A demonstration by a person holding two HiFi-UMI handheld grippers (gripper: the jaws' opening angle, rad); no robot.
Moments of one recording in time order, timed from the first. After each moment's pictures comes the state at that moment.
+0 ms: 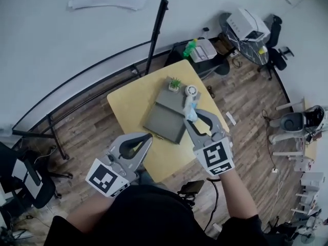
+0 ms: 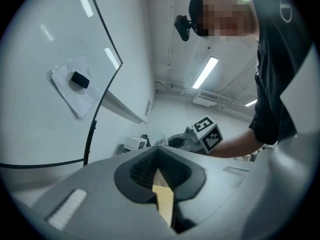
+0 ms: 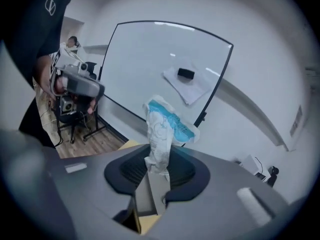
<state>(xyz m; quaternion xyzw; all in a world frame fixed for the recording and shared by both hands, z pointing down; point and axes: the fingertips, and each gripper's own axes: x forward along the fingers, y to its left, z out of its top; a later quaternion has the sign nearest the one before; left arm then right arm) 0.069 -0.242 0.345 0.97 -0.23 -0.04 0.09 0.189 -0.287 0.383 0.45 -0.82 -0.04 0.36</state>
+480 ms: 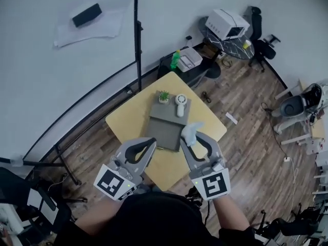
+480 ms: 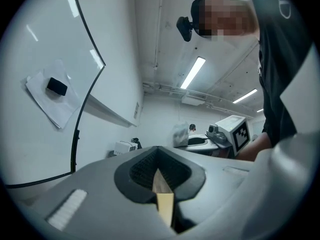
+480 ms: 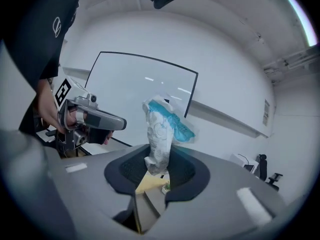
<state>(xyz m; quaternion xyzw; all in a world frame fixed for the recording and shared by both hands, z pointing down) 0.113 -0.233 0.299 0.98 -0.17 -0.05 0.05 0.195 -0.214 0.307 0.57 -0.80 -0.05 0.20</state>
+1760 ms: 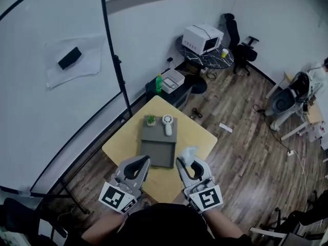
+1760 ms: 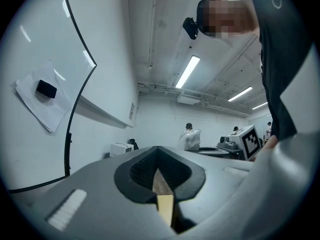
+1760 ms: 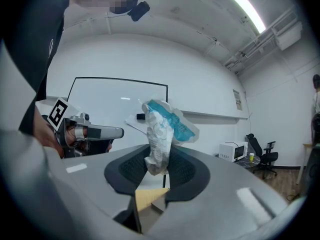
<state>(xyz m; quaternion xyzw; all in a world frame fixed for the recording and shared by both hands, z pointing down) 0.144 -0.207 0.282 0.99 -0.15 -0.05 0.03 0.237 -0.158 0.302 0.65 -0.76 0.00 0.02</state>
